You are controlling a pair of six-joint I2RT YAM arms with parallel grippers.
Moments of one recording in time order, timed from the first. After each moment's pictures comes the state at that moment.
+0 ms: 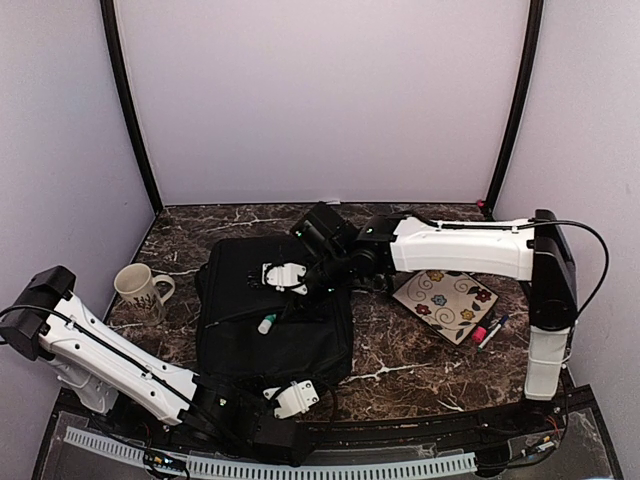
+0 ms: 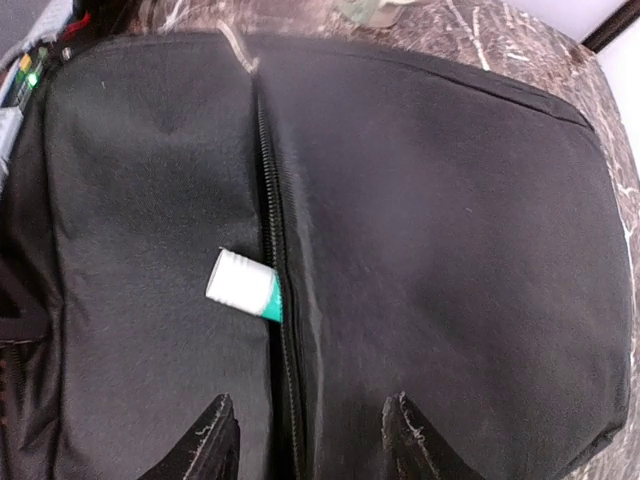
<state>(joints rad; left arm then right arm) -1.69 1.65 0.93 -0.65 -0.92 -0.35 1.06 1.93 1.63 -0.59 -0.25 -0.57</state>
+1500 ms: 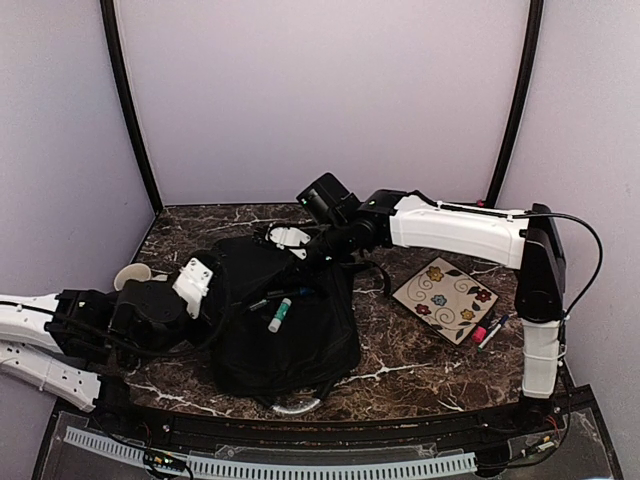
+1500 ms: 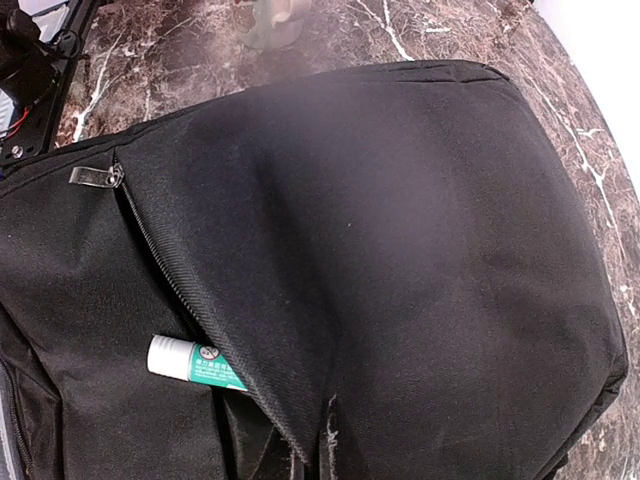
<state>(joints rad) -1.40 0.85 0.75 -0.49 -0.87 -0.21 0.99 2.01 1.80 -0.64 -0.27 -0.39</state>
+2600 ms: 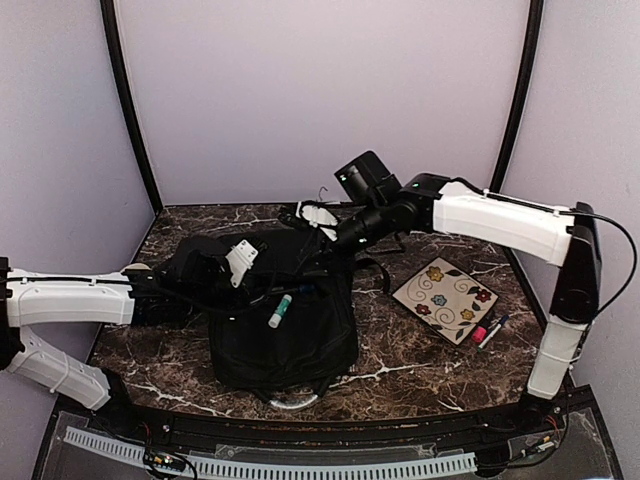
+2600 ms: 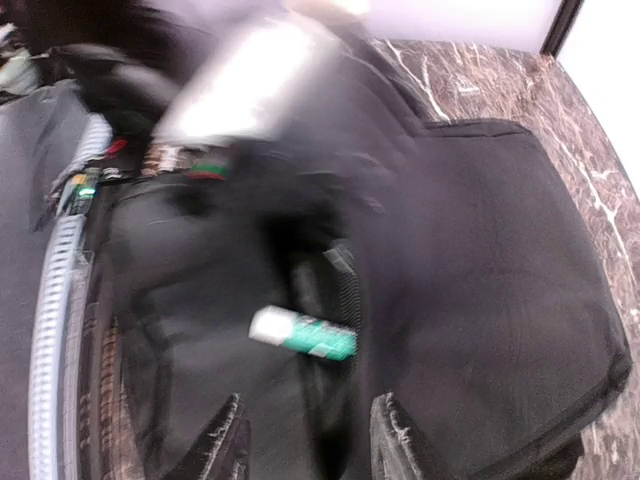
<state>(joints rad) -0.86 1.26 0.71 -0.04 -0.33 0.13 0.91 1.86 1.69 -0.63 -0.49 -0.40</state>
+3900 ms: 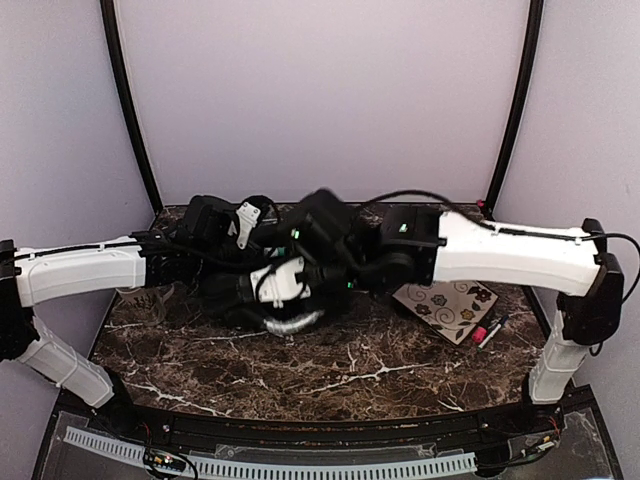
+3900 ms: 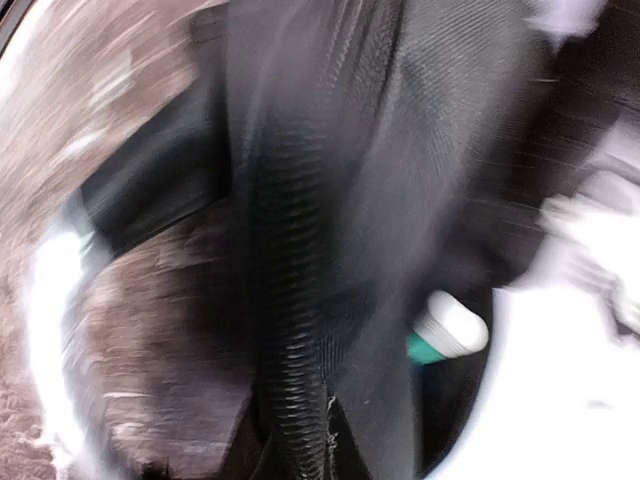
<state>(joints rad) -0.79 1.39 0.96 -0.21 -0.25 0.00 1.33 1.78 1.57 -0.65 0.40 -0.91</state>
